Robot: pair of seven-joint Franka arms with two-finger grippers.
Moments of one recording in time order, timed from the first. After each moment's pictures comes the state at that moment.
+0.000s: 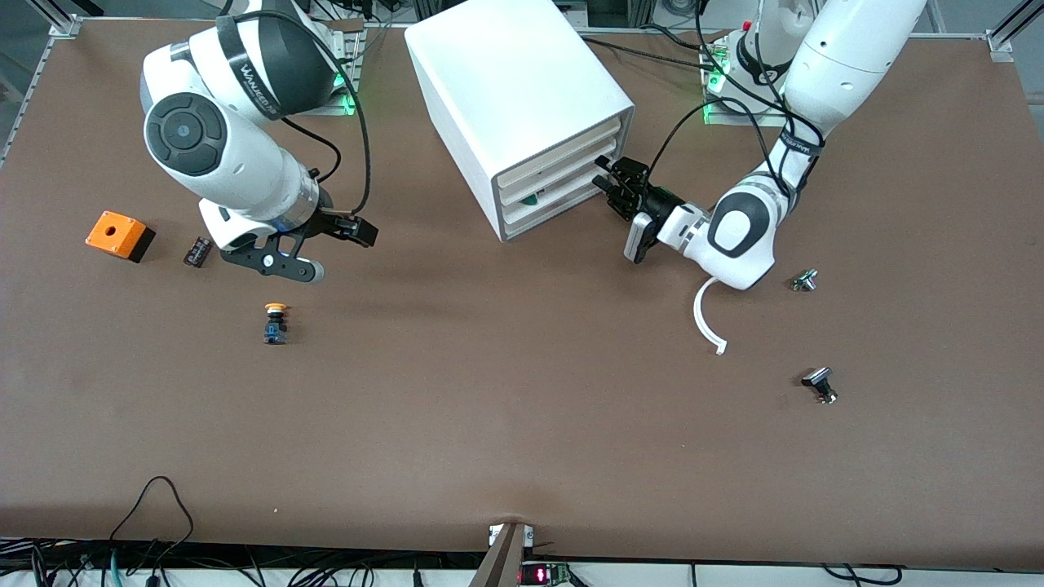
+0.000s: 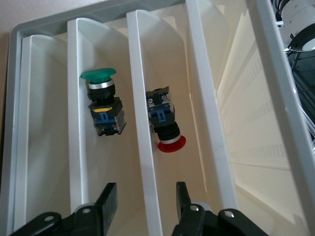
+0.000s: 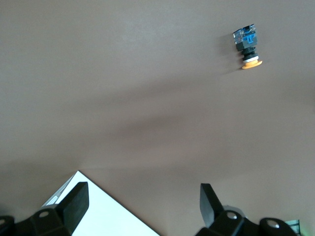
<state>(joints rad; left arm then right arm) -0.18 0.56 -0.14 -2.12 -1.15 1.56 1.27 0.32 0.25 0.10 -1.61 0.05 1.71 0.68</state>
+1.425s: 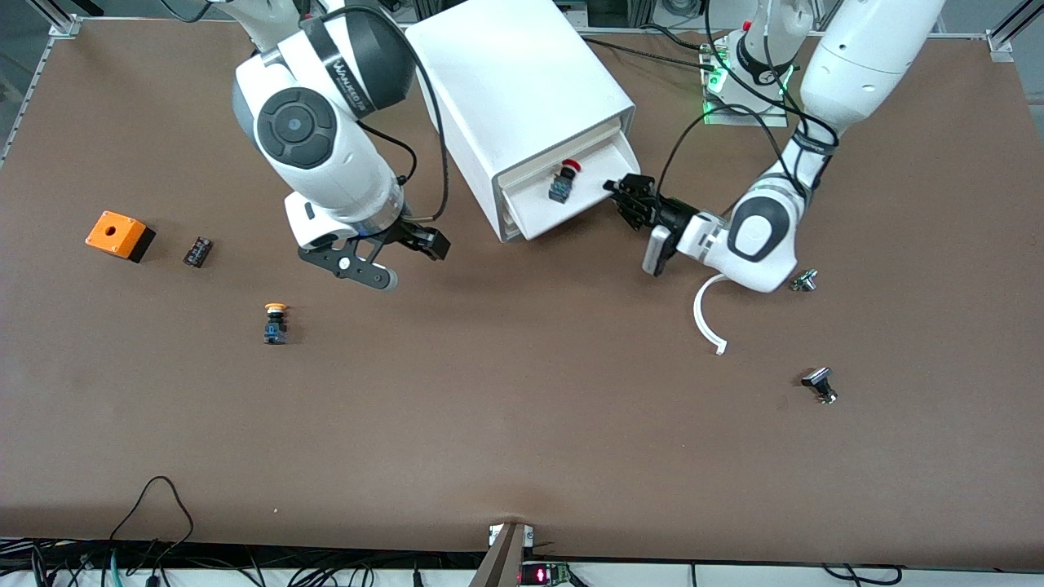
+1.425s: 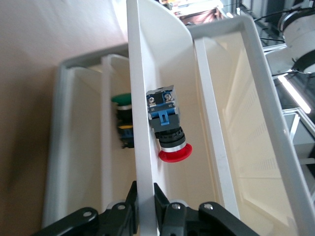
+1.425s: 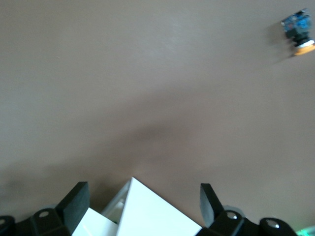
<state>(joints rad) -0.09 0.56 -0.13 -2.05 -1.11 1.59 1.21 0.48 0.42 0.10 -1.37 0.04 1.76 0.94</state>
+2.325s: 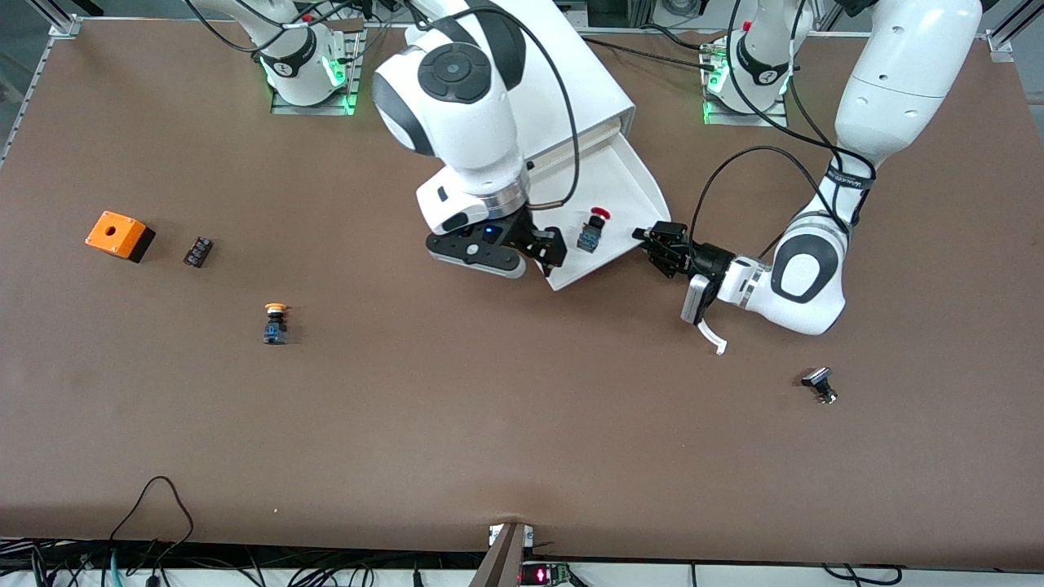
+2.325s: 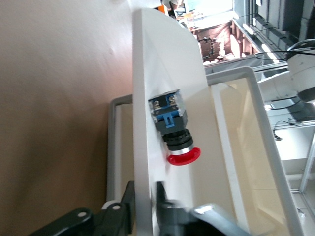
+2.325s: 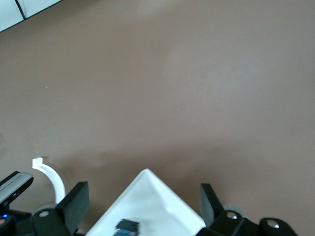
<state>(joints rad) -0.01 0.66 -0.11 -1.85 -1.06 1.58 1.17 0.69 0.64 0.10 -1.11 -0.07 2.00 1.16</state>
